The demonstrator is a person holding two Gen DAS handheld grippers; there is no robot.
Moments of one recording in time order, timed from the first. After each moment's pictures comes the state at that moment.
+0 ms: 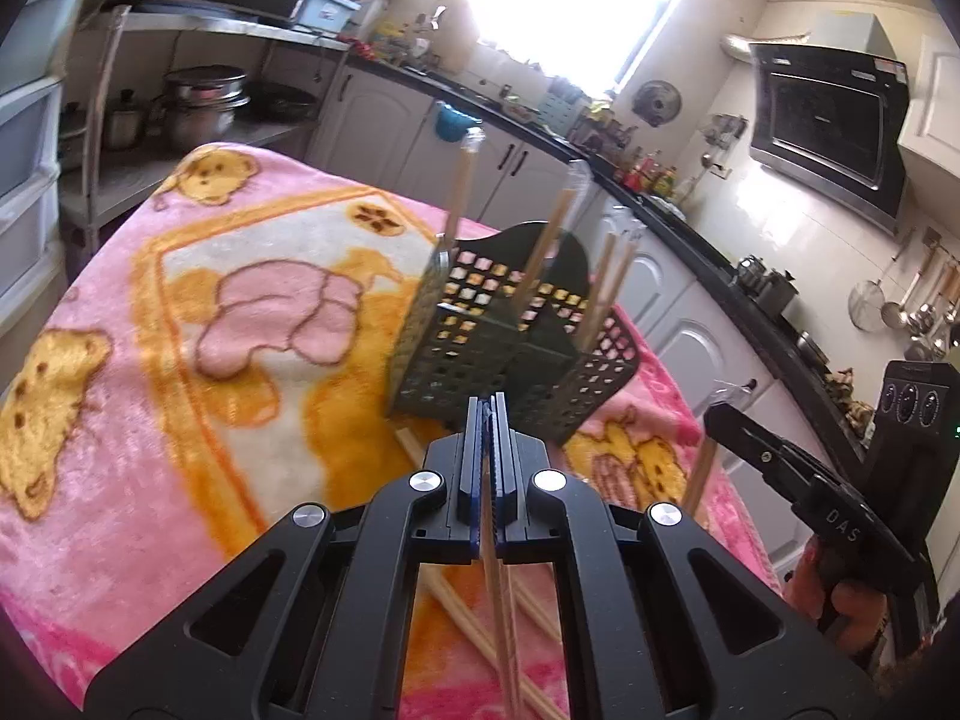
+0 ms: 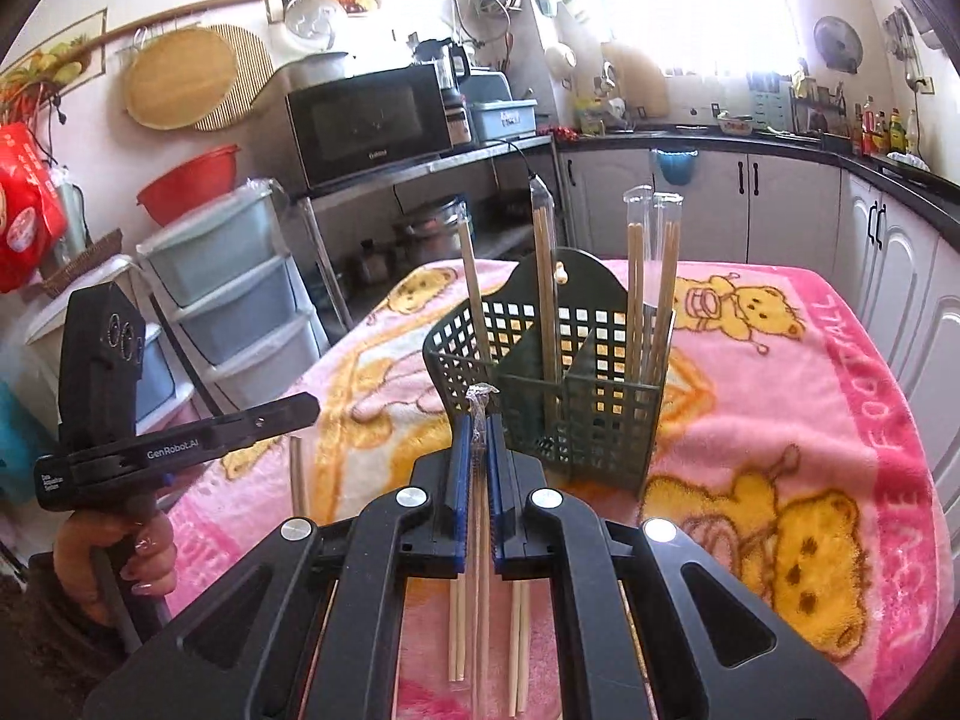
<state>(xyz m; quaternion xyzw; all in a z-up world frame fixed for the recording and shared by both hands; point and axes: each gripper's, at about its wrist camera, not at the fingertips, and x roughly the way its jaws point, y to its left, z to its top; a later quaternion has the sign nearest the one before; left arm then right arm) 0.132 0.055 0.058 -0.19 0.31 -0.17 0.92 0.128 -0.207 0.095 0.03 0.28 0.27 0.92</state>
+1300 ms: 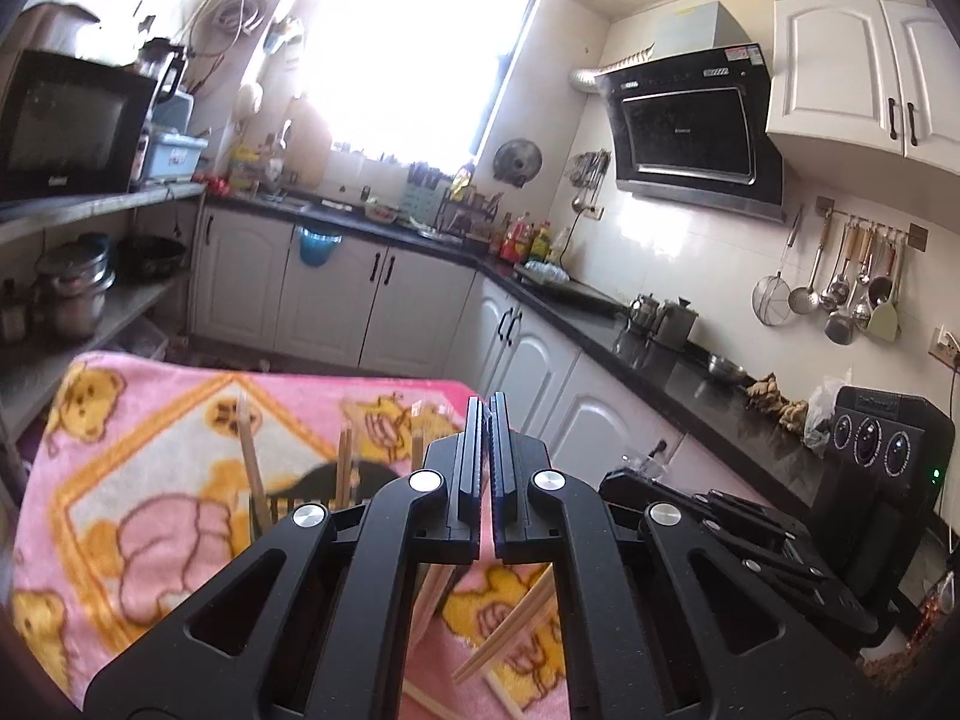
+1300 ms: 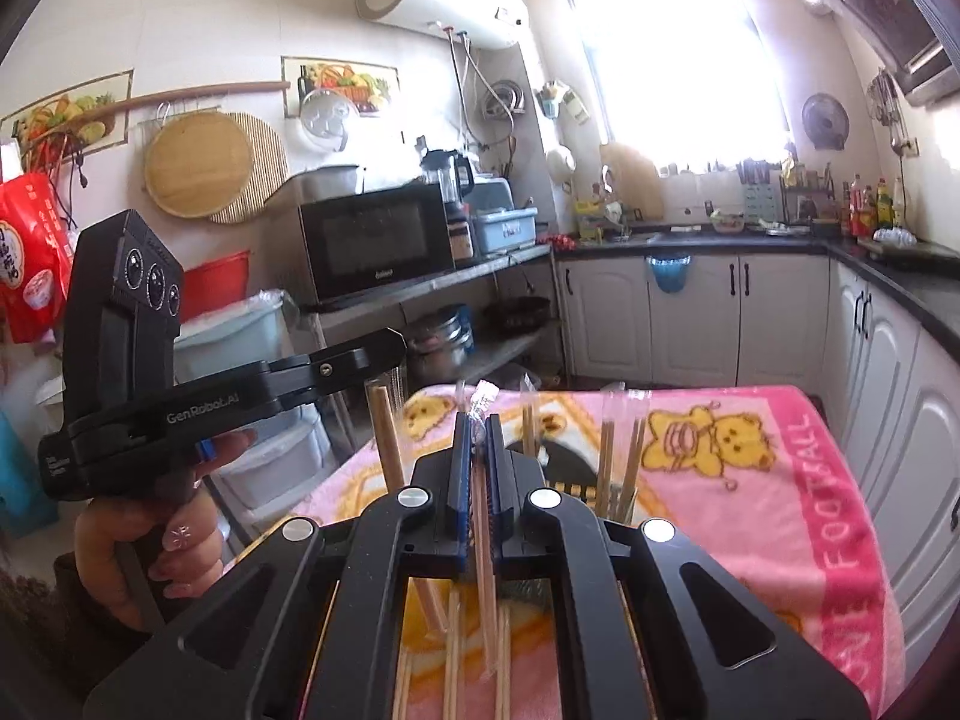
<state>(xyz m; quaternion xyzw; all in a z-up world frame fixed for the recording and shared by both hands) 0.167 -0.016 0.187 -0.11 0.17 -0.29 0.94 0.129 -0.226 0.188 0.04 0.15 0.26 0.95</state>
